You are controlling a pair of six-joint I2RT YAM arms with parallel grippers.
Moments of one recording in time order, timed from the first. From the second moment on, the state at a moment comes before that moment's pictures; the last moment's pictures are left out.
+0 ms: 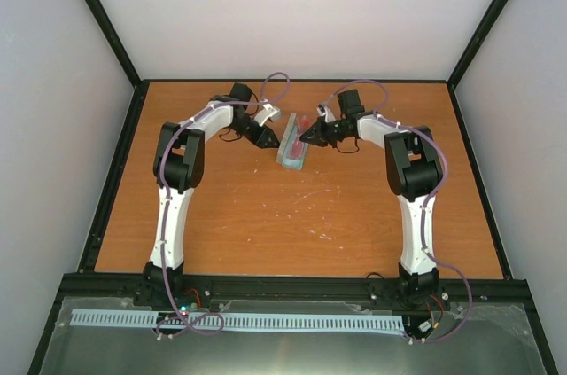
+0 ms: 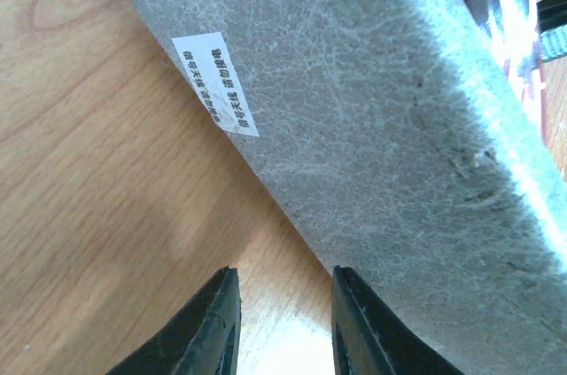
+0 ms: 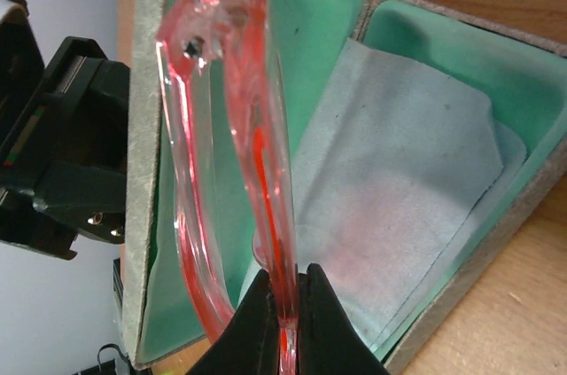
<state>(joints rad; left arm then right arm) -0.30 2.37 1.88 -0.79 0.71 0.42 0.28 2.22 1.56 -0.31 -0.88 0.48</state>
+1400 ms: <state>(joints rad) -0.30 2.37 1.88 -0.75 0.73 0.39 0.30 2.33 1.74 -0.59 -0.82 0.35</state>
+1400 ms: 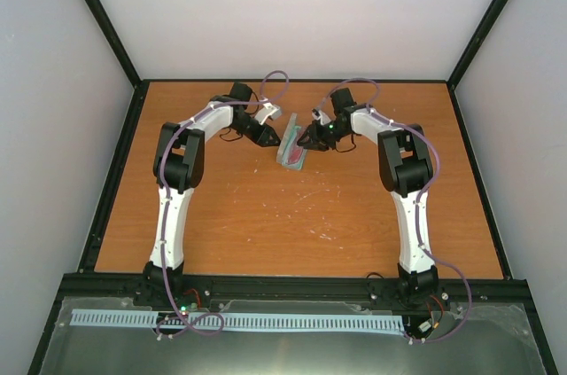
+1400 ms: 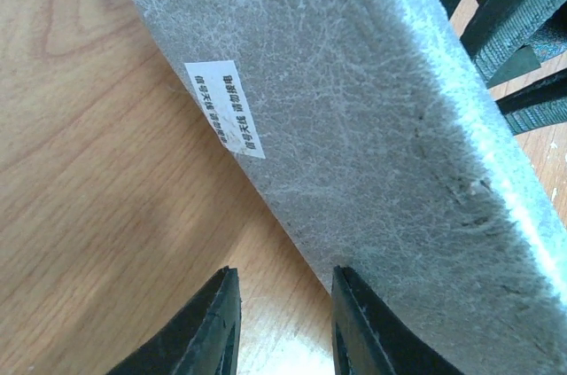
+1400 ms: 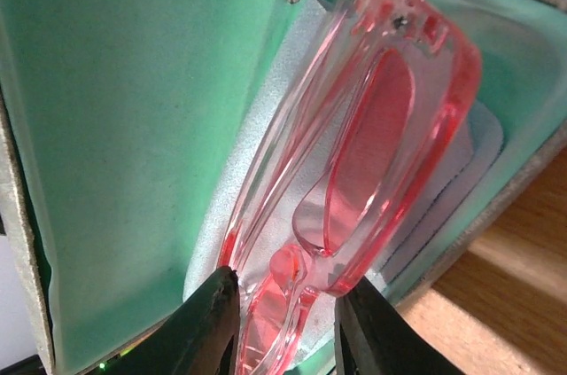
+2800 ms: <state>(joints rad) -0.30 2.37 1.86 -0.71 0.74 0.38 0.30 2.25 1.79 -0.74 -0.60 0.28</state>
